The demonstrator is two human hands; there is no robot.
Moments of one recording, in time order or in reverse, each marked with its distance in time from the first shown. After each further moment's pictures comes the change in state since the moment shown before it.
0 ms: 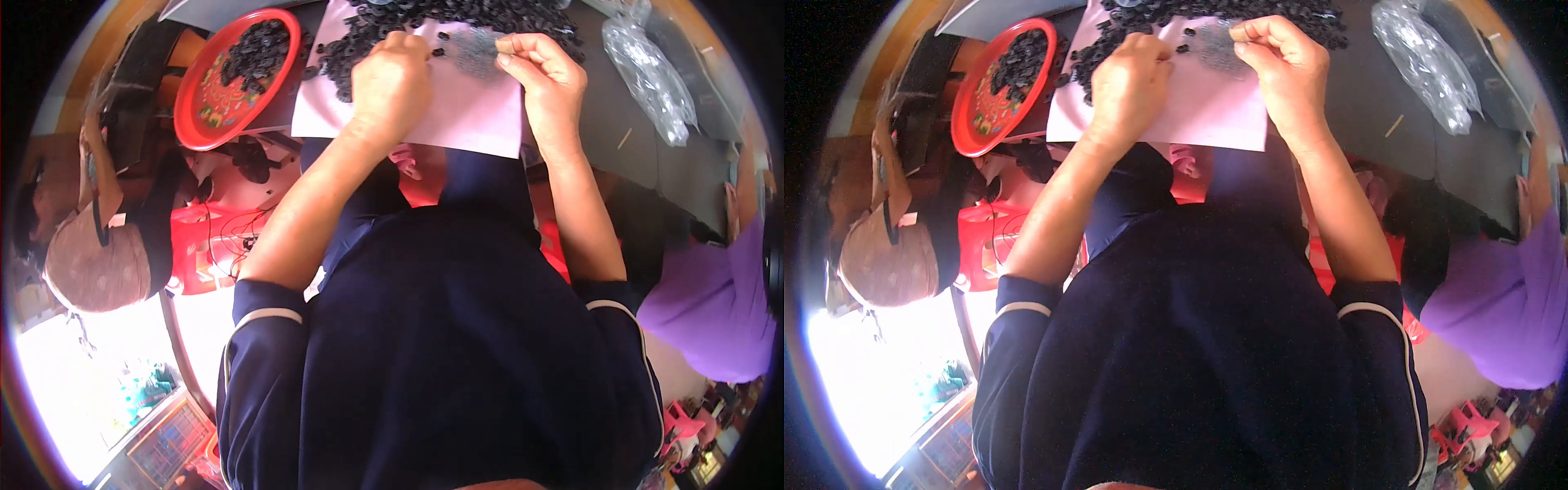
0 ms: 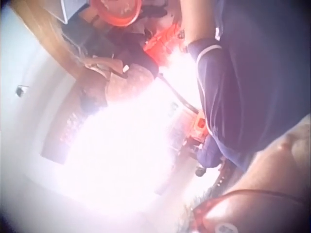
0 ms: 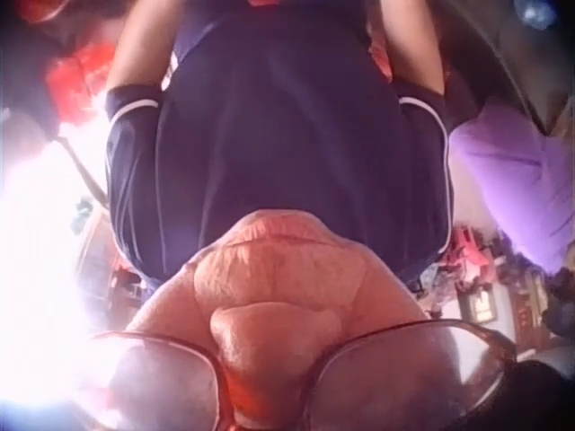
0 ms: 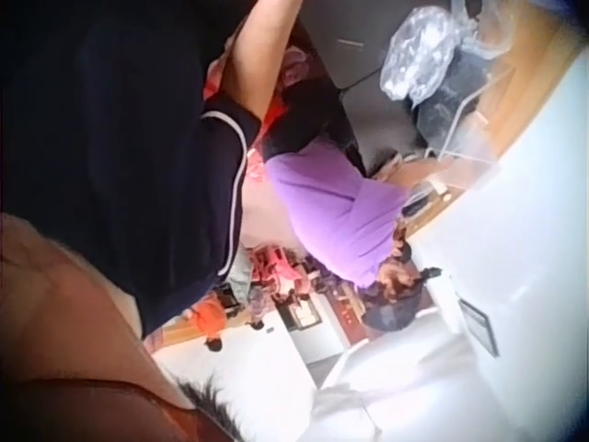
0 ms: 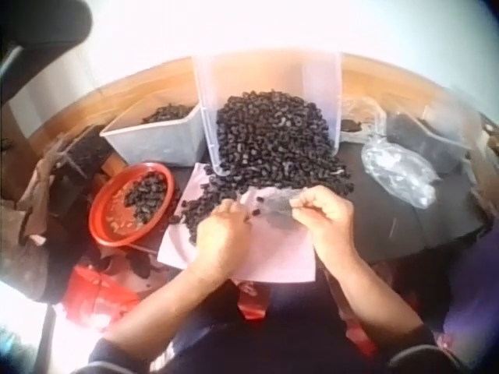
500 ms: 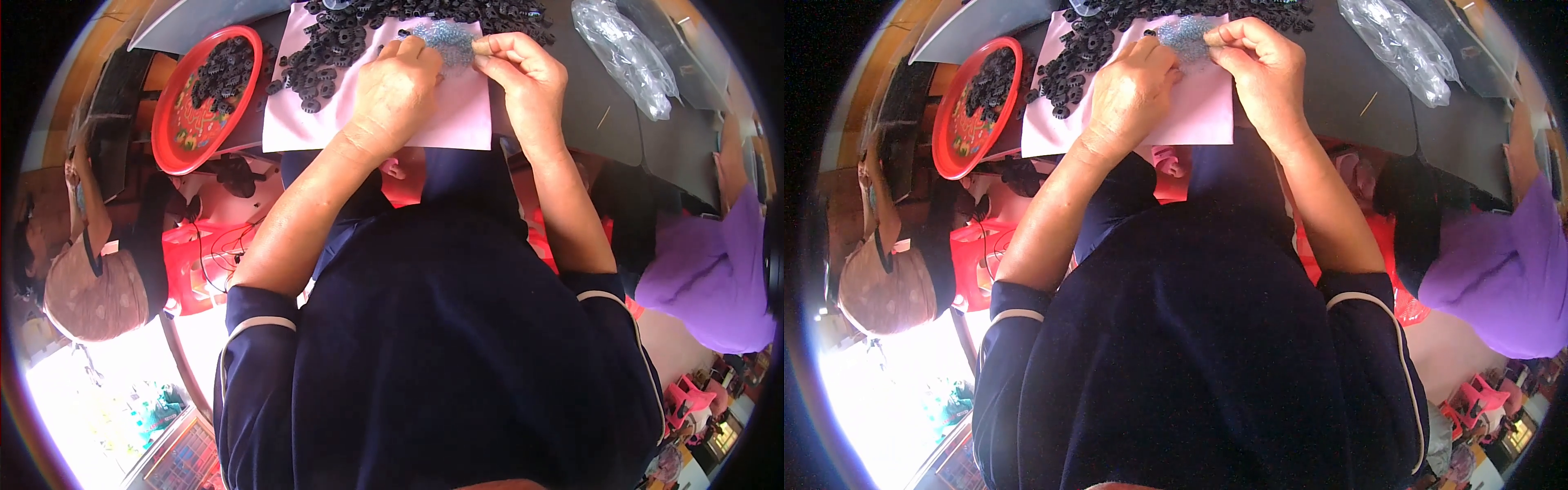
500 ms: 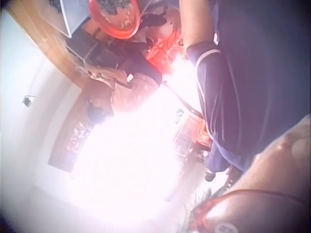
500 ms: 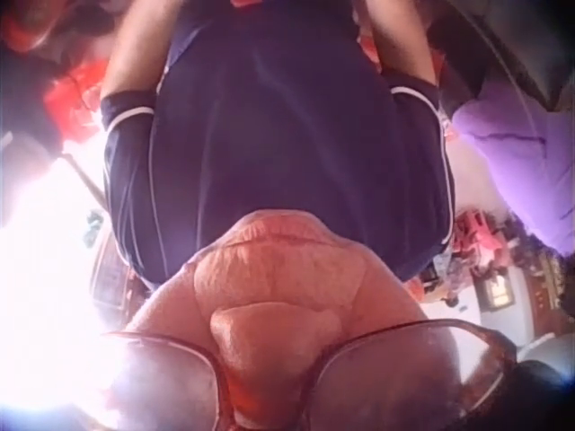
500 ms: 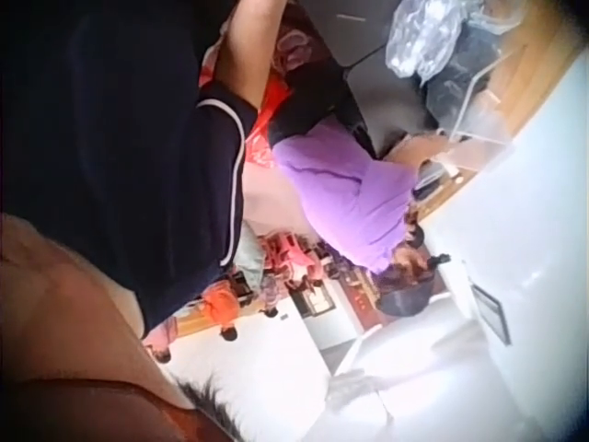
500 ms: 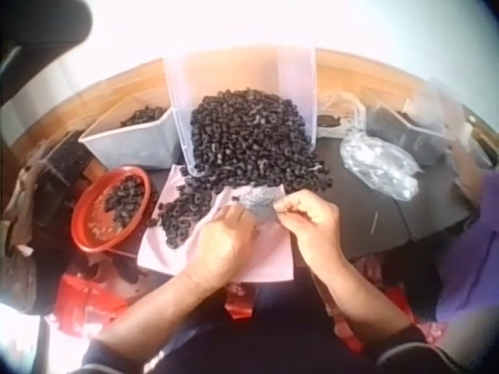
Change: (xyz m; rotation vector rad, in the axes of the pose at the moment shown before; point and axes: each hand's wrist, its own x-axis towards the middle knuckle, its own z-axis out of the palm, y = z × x) left_hand 0.007 0.031 0.012 -0.033 -0.071 0.218; right_hand -0.012 0.000 -0.014 -0.017 0.024 0.020
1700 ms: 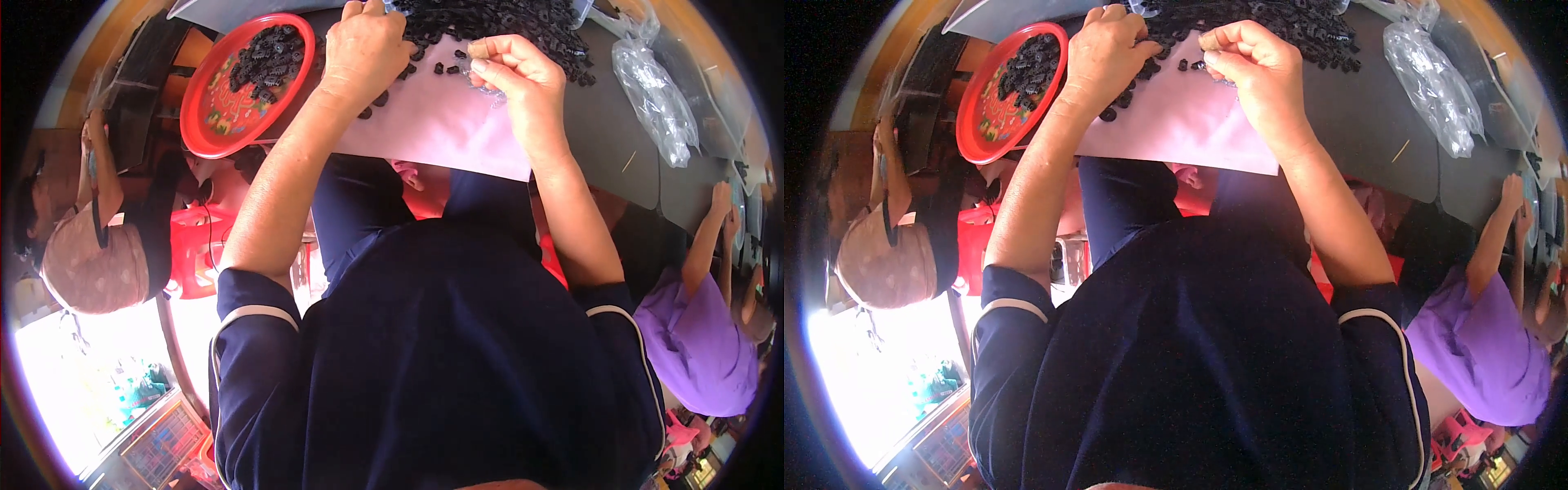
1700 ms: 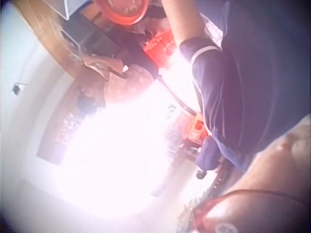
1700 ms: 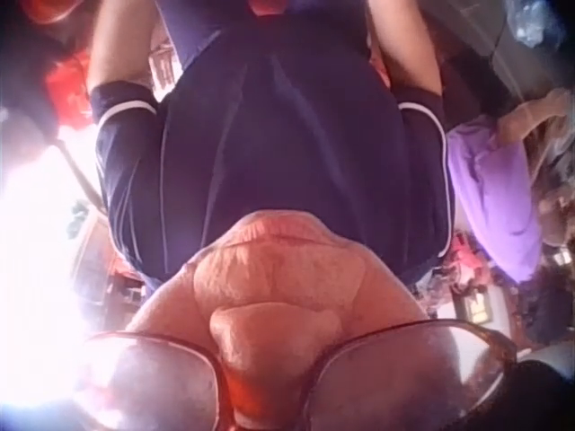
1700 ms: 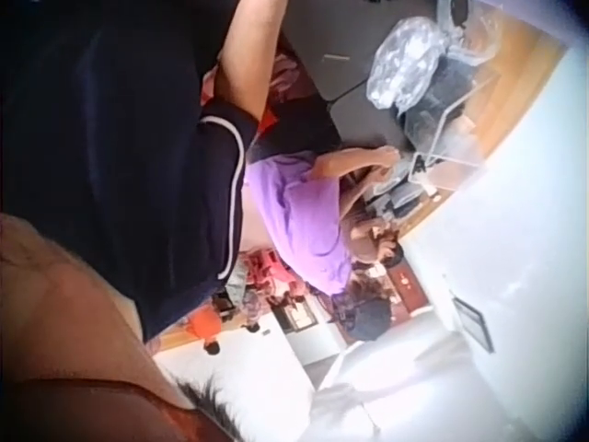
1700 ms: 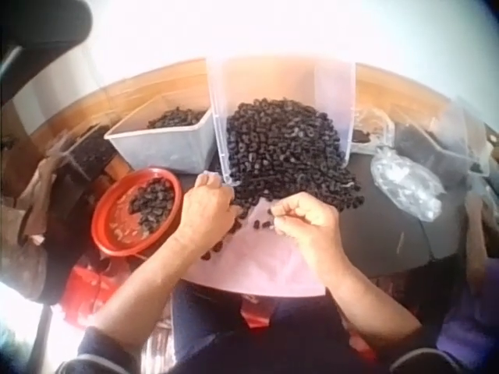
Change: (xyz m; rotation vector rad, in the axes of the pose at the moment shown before) left_hand 0.027 -0.076 -0.057 0.308 -0.129 -0.156; right_hand 0.026 -0.011 0.052 0.148 -0.195 0.100
